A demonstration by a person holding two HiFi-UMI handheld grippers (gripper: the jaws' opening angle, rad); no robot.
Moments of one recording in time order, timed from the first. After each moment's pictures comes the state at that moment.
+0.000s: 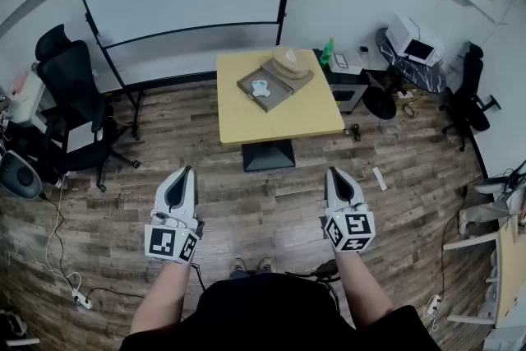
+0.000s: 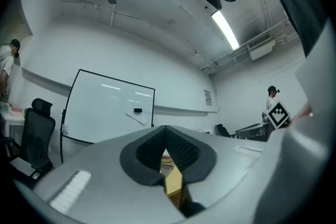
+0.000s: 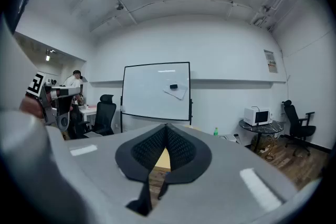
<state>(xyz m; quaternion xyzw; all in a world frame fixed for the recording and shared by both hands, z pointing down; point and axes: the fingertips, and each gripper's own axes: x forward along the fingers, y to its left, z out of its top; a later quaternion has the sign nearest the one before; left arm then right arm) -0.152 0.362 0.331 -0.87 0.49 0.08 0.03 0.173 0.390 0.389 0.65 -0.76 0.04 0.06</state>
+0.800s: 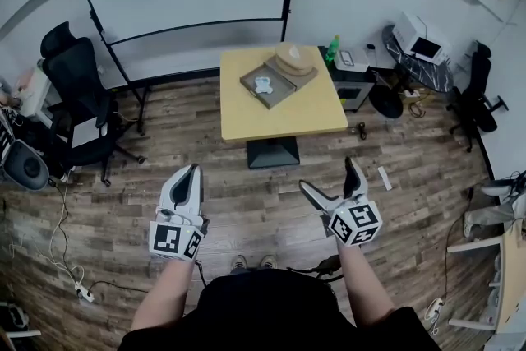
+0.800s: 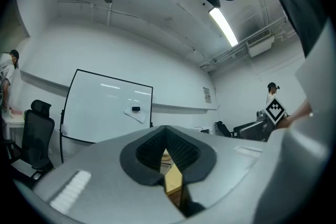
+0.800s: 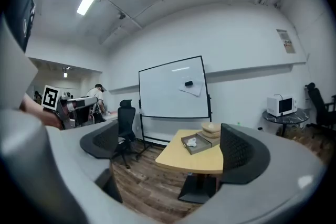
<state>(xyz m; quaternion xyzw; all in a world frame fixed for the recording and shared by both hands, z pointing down) -0.123 0.367 0.338 -0.87 0.49 0.07 0.04 0.165 0.384 0.395 0.55 -0.83 0.08 0.04</state>
